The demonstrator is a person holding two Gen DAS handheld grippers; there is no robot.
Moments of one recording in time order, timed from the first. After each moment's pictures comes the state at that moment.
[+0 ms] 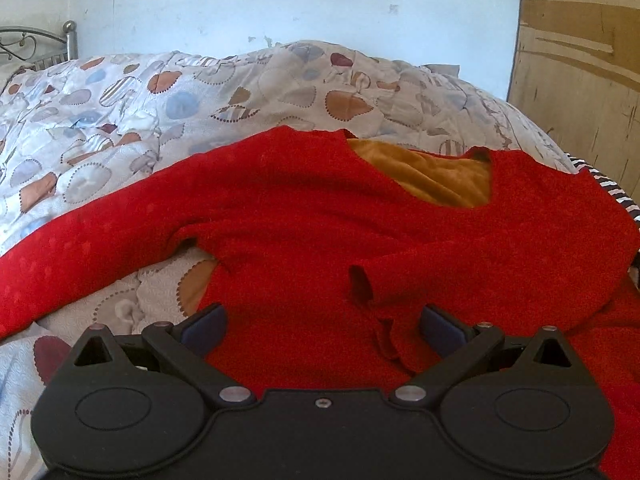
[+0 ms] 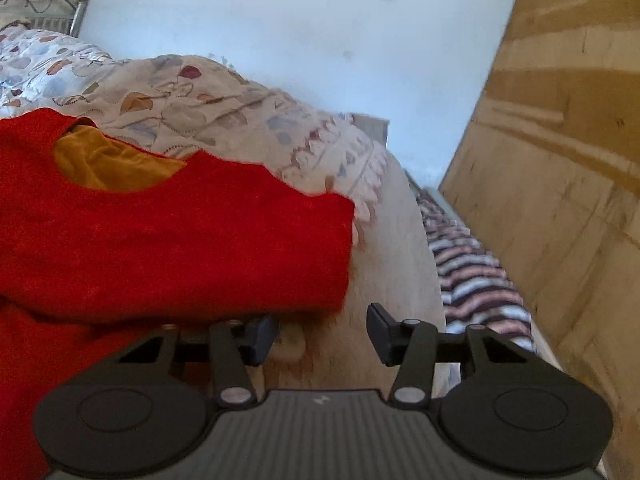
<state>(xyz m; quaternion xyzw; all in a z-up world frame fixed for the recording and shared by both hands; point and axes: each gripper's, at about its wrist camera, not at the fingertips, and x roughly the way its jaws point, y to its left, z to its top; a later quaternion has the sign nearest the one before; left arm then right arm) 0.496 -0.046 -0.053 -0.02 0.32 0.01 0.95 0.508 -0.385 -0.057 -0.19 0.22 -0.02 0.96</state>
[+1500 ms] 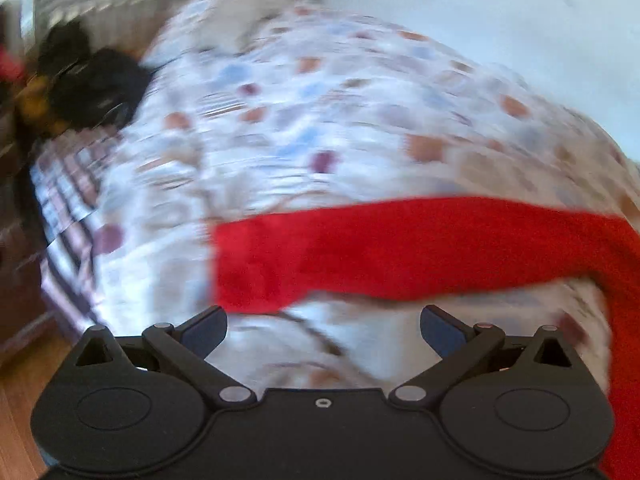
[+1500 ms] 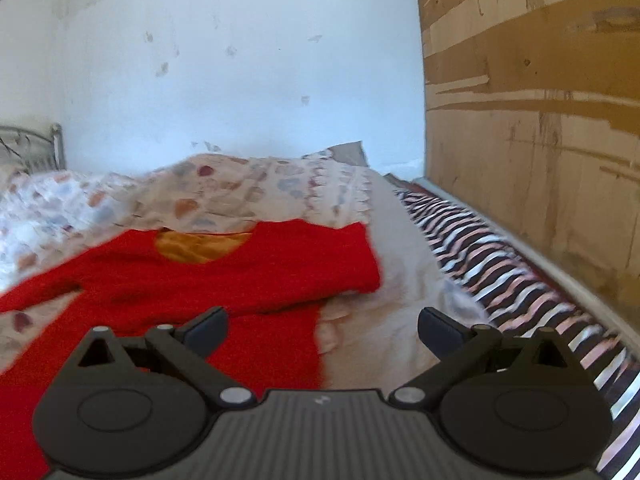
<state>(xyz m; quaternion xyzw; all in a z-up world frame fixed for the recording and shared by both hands) 0.339 0.240 -0.015 -0.17 0.31 0.28 0.89 0.315 -0.373 0.003 0.03 0.19 0.00 0.98</state>
